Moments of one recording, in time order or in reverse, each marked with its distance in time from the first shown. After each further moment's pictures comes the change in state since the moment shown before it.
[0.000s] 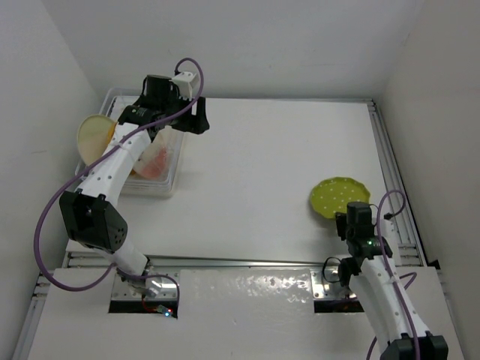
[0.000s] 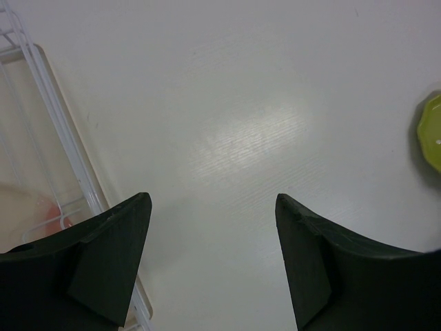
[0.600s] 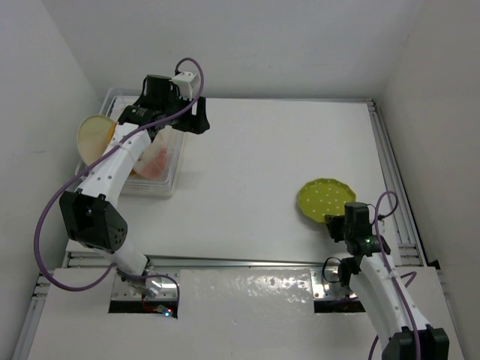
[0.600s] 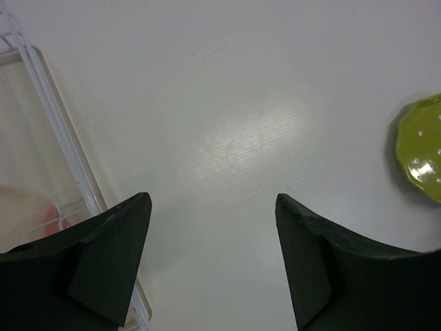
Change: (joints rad) left arm 0.000 0.000 0.000 0.006 0.007 -0.001; right arm 0.001 0.084 -0.008 0.033 -0.193 0.043
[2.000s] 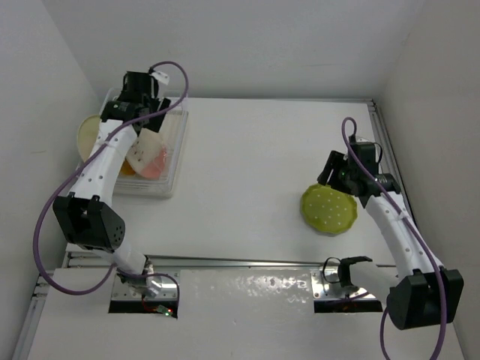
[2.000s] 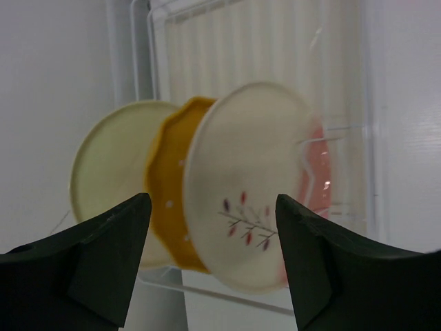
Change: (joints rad) left arm 0.092 -0.008 0.059 -0.127 -0.649 0.393; right arm 0.022 0.471 0.671 -0.109 -0.132 -1.033
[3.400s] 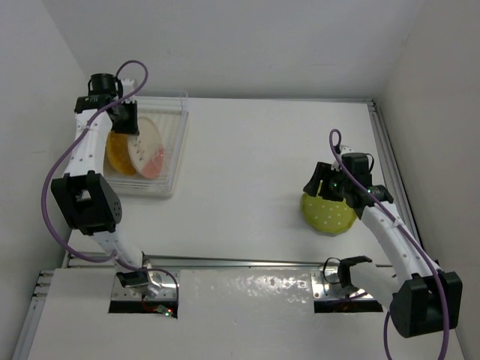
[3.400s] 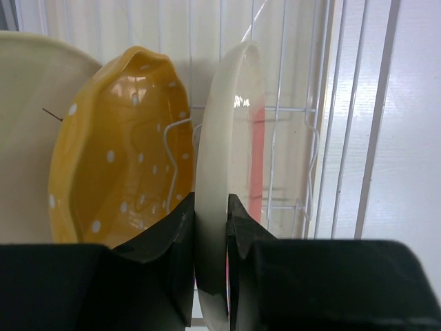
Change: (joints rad) left arm 0.317 0.166 0.078 -0.143 0.466 -0.222; right arm 0.052 -0.039 -0.158 0.146 -0.223 -0.089
